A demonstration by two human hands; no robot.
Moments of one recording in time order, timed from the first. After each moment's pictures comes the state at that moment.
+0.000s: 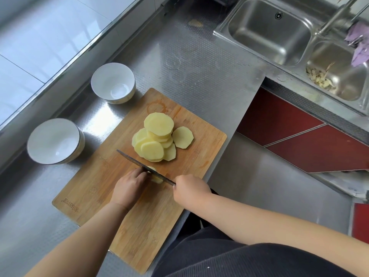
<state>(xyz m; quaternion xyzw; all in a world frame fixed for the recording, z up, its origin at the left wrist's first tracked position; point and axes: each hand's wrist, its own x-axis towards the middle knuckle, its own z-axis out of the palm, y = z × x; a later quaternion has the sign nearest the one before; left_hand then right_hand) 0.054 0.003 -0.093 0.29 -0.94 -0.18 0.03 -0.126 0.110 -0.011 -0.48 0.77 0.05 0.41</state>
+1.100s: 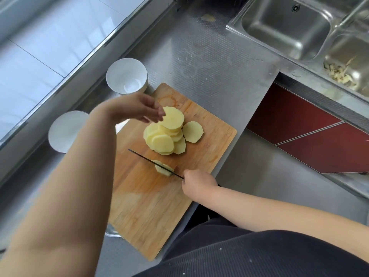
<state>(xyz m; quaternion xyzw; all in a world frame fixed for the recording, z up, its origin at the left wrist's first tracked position) -0.041 -0.135 0.063 0.37 -0.72 -0.57 -0.15 -0.123 0.113 -0.023 -0.51 0.75 0.08 0.40</state>
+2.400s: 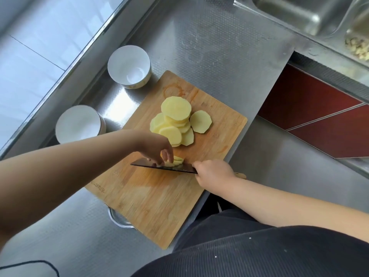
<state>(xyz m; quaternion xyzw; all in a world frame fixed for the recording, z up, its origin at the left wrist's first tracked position) -0.031 -0.078 0.004 0.14 -0.79 -0.31 -0.50 -0.140 0.120 -0.040 -0.63 0.71 0.07 0.30</state>
